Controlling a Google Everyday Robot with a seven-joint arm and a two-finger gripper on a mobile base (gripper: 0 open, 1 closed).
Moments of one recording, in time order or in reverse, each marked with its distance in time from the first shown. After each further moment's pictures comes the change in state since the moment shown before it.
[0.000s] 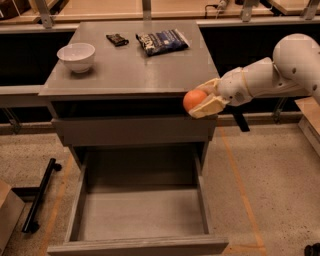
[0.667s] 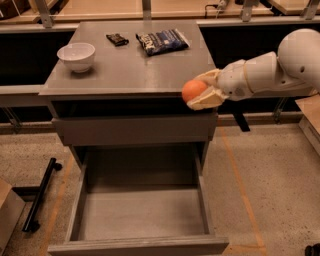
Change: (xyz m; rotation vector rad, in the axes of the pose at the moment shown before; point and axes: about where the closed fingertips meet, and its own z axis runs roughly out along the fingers) arm -0.029 -0.003 -0.017 0.115 -0.034 -0.070
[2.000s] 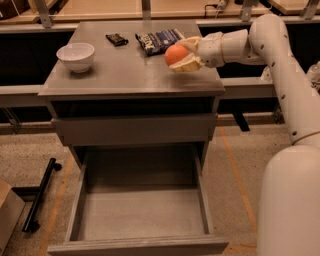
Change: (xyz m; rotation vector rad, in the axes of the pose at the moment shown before) arm -0.051 -0.136 0.059 0.096 -0.216 -0.188
